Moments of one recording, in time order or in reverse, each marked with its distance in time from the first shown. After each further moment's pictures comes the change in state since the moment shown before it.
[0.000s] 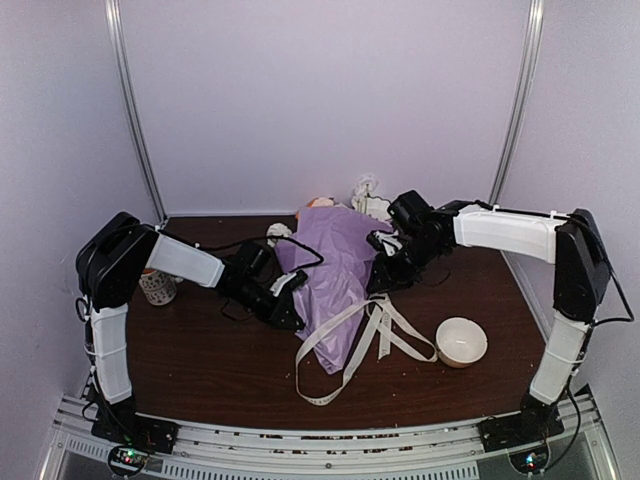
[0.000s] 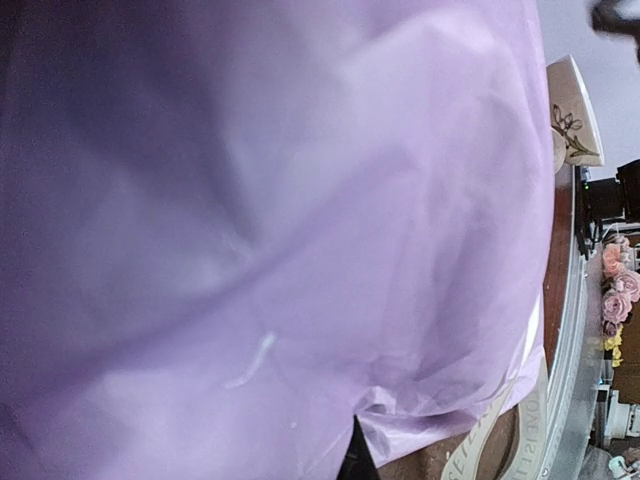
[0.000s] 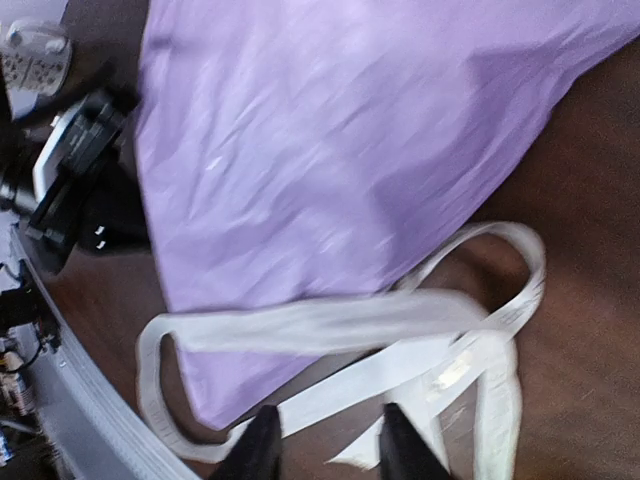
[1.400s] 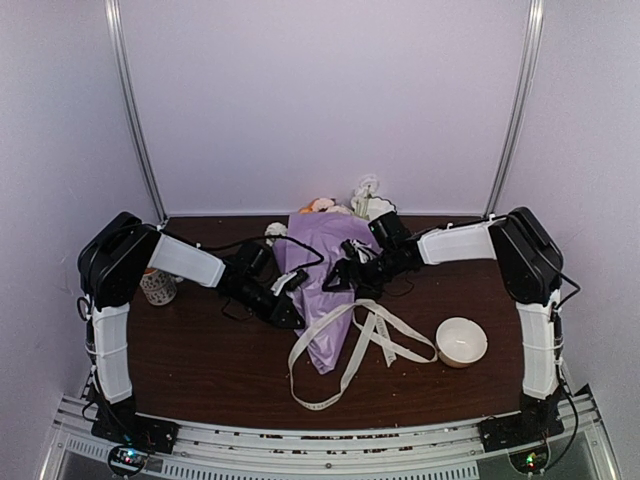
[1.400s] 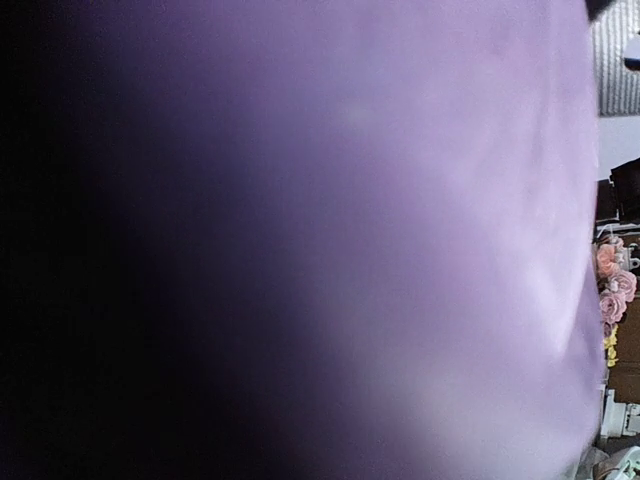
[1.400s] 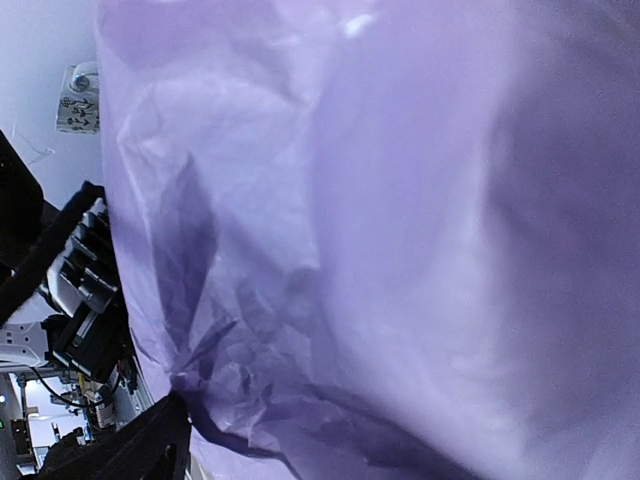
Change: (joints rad) left arm 0.004 0.016 0.007 0.014 0.020 -0.002; right arm -0.058 0.327 0.036 0.512 -0.282 0.194
